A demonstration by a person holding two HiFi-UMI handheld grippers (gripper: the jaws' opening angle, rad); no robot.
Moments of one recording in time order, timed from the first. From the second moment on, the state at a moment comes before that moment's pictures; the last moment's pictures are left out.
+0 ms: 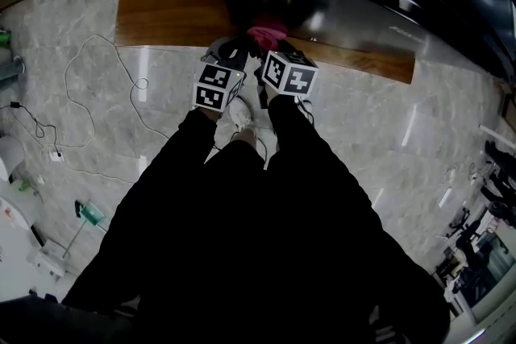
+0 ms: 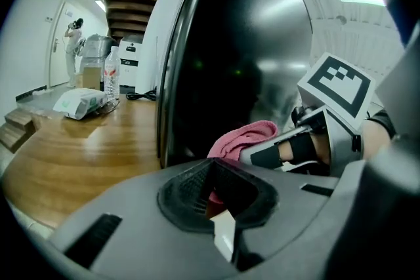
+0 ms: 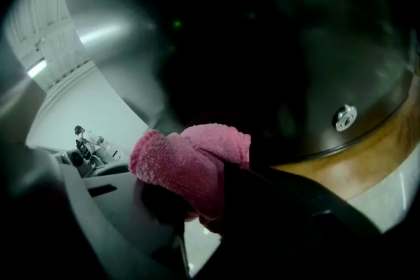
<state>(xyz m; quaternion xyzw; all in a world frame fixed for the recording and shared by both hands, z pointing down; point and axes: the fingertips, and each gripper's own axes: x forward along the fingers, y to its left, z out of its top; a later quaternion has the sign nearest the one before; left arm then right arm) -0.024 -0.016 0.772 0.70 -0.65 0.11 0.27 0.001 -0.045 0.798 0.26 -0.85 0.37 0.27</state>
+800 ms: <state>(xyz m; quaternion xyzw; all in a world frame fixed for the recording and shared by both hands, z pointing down) 0.201 0.045 0.479 0.82 -0.57 0.05 0.11 0.247 0.017 0.462 0.07 -0.98 0.15 0.07</state>
